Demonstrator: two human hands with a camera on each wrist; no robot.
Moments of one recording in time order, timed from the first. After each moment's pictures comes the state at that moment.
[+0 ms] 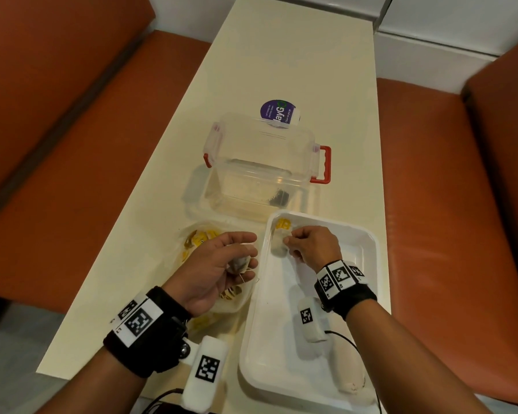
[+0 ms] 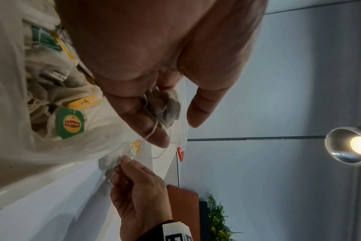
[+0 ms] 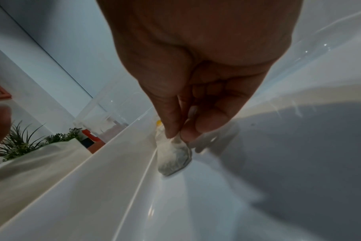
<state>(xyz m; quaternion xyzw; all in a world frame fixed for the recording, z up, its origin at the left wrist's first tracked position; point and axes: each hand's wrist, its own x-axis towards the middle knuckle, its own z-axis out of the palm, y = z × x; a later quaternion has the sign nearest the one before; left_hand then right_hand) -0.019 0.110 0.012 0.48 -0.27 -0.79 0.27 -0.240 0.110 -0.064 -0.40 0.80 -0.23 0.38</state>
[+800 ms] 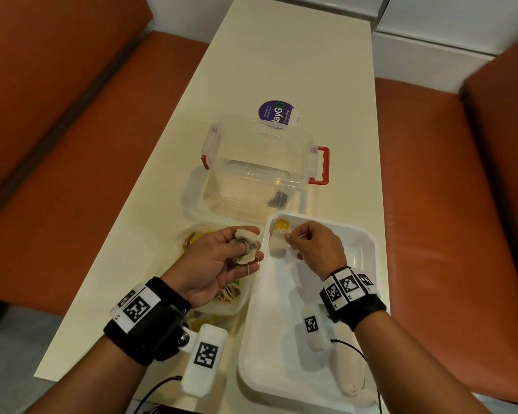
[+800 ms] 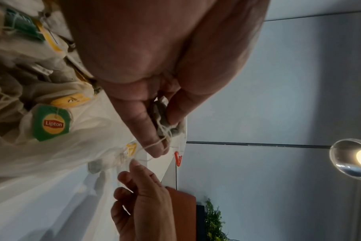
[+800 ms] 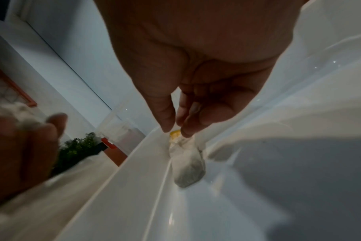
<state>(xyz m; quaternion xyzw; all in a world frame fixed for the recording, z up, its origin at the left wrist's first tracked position) -0.020 0.099 0.015 0.45 -0.26 -0.81 0.26 -0.241 0.118 -0.053 -0.40 0.79 -0.27 0.37</state>
